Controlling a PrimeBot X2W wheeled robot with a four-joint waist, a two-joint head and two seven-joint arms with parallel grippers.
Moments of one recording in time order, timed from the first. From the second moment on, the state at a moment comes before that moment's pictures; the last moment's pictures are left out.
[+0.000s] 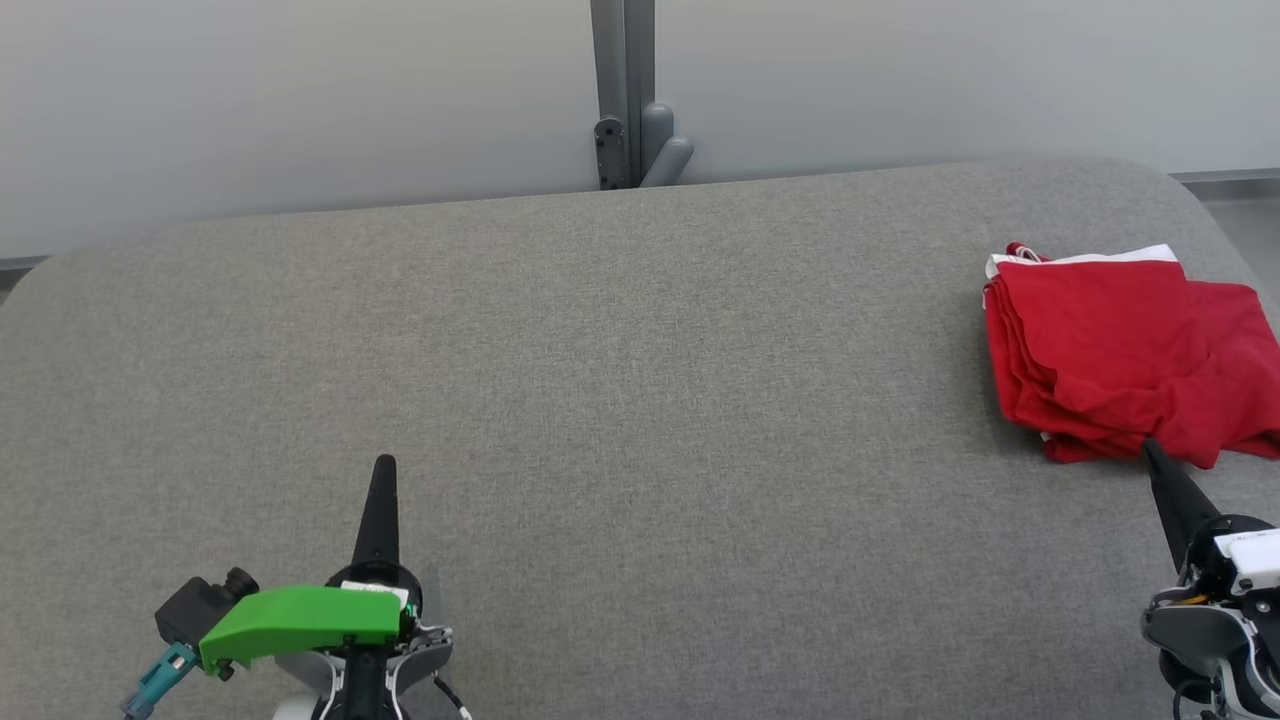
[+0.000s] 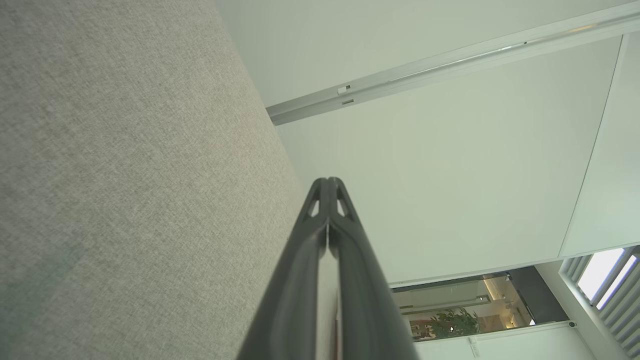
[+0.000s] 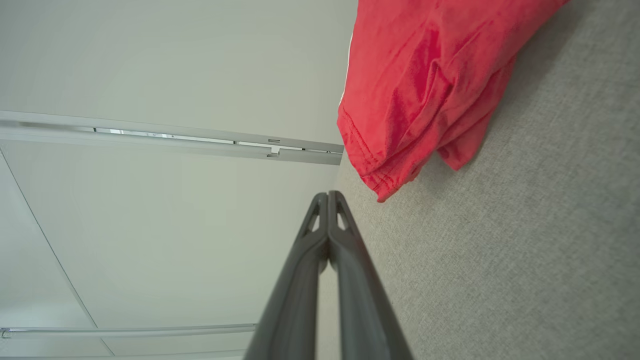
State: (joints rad) left arm -0.11 0.07 -0.22 0.25 -1.44 -0.10 -0.19; right arm -0.13 -0.10 -0.35 0.28 1.39 0.13 0.31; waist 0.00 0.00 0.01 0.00
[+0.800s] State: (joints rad) left arm -0.13 0.05 -0.22 0.26 -1.60 -0.12 -0.20; right arm -0.15 -0.08 -0.41 0.31 1.54 0.13 0.39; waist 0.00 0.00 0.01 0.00
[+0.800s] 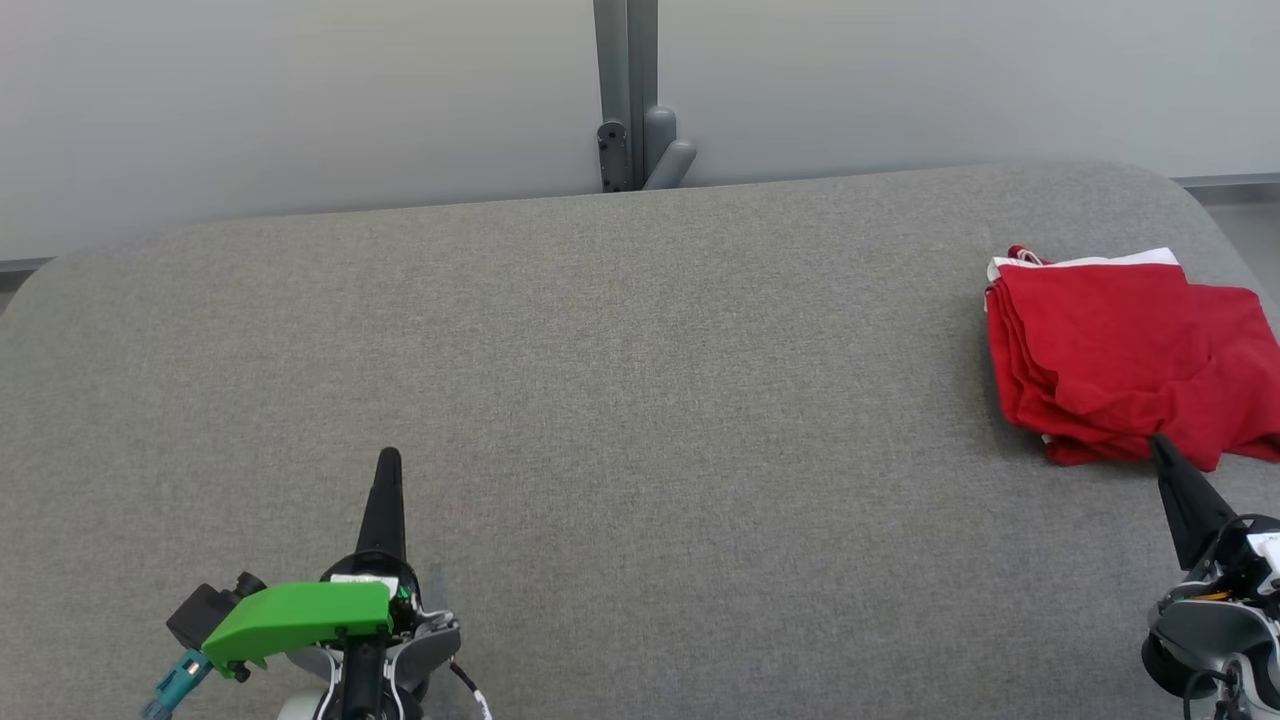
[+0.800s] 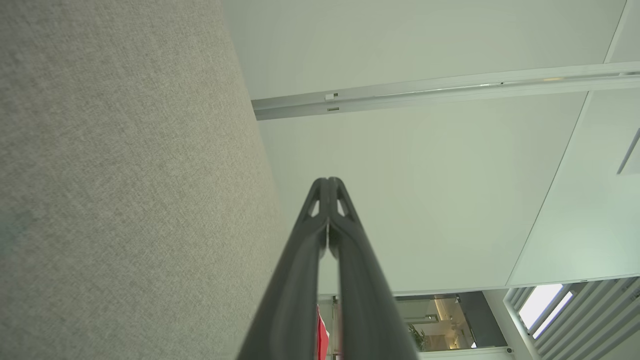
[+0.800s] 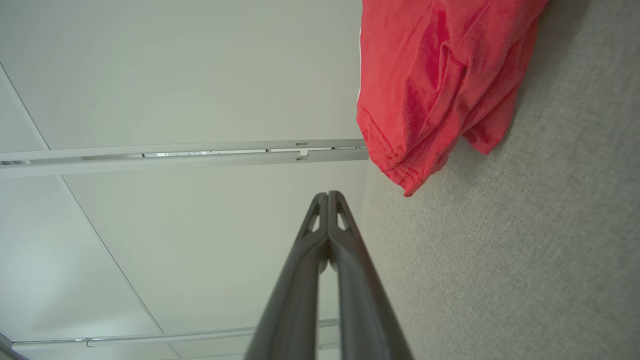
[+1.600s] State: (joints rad) left arm -0.13 0.05 -0.22 0.26 -1.65 -0.13 -0.20; right arm -0.16 -0.08 -0.44 0.31 1.58 0.13 0.41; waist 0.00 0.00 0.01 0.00
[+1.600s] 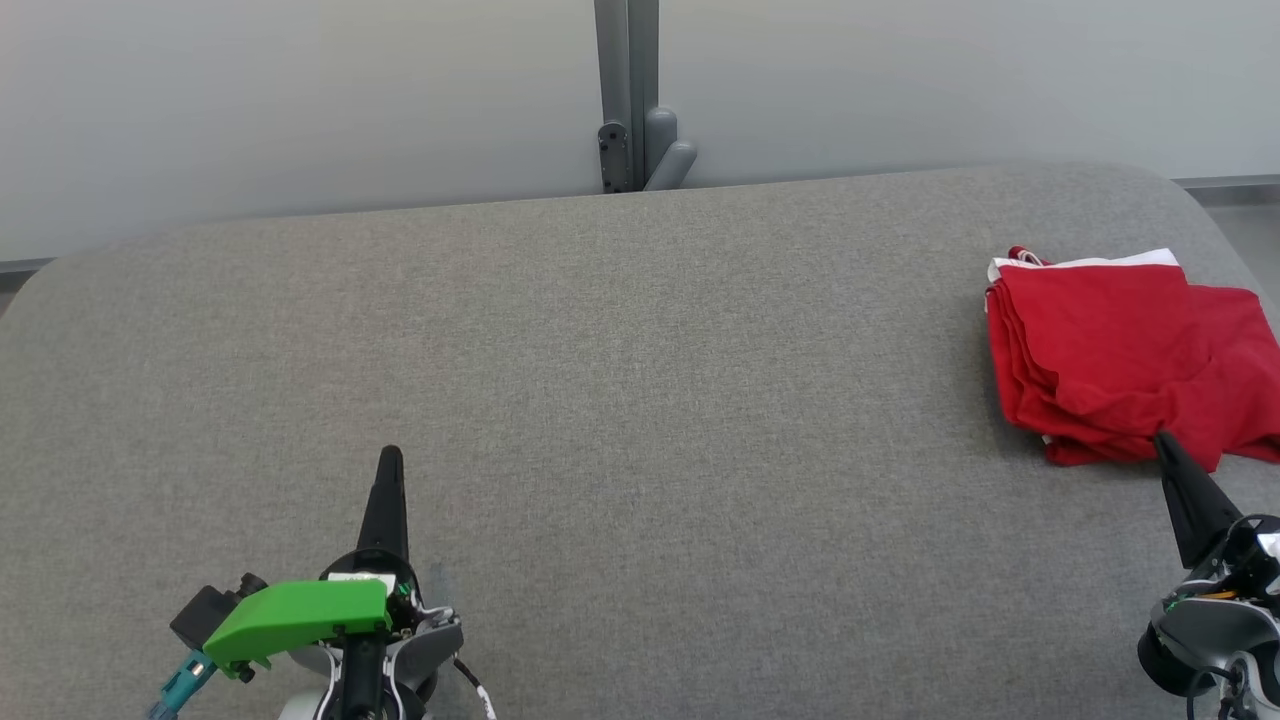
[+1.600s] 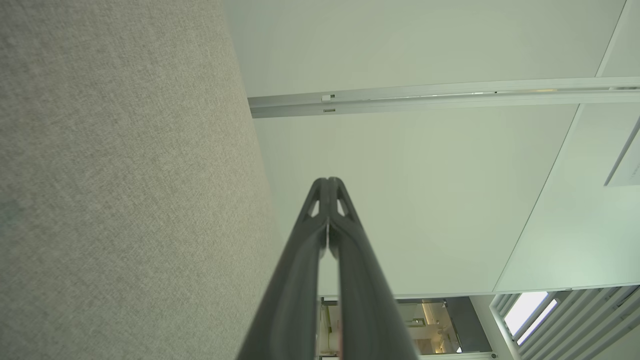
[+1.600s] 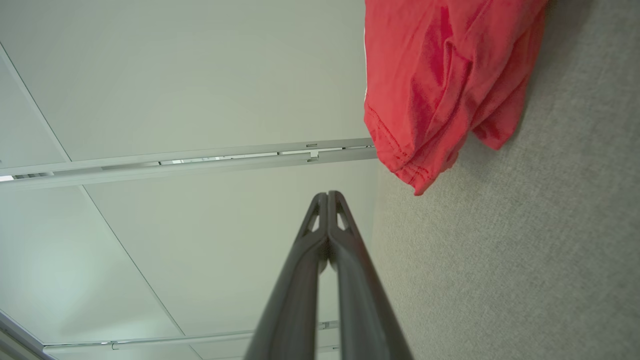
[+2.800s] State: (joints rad) left arm -0.13 0.05 -0.23 0.26 -1.65 -0.13 -0.20; right arm -0.16 -0.07 -0.44 0.31 1.58 0.13 0.41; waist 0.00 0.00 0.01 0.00
